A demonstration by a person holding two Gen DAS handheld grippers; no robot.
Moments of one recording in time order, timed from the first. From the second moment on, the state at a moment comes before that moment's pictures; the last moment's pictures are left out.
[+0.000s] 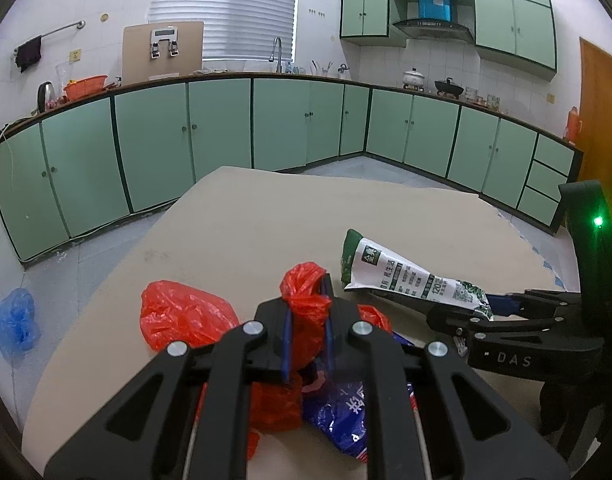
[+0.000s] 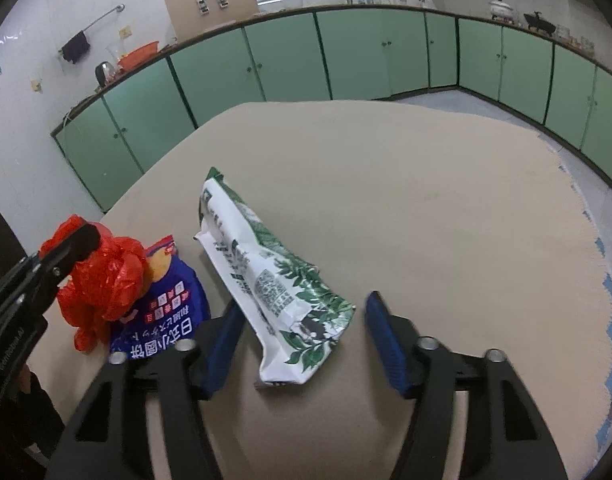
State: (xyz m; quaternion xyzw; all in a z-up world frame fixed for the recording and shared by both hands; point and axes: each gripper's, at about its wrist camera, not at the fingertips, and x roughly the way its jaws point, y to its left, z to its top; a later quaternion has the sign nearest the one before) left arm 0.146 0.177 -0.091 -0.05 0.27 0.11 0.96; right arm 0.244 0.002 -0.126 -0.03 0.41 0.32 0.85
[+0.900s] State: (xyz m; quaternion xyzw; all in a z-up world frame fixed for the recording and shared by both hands) left arm 0.141 0.149 -0.059 -0.05 0.23 0.07 0.97; right arm 0.198 -0.062 -0.071 0.03 0.36 0.27 0.89
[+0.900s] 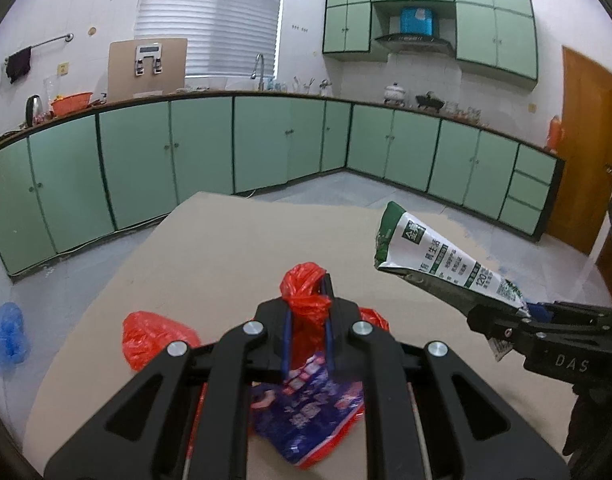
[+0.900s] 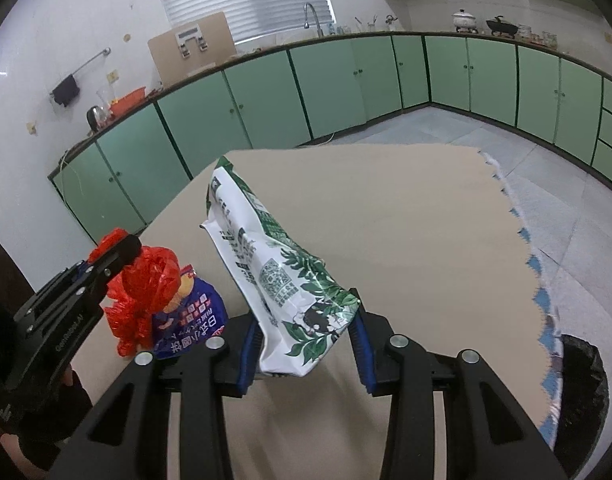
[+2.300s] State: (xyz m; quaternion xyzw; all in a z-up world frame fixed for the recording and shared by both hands) left arm 0.167 -0.165 -0.070 0.01 0.23 -0.19 0.95; right arm 0.125 -0.356 -0.048 0.12 0.31 0.02 0.94
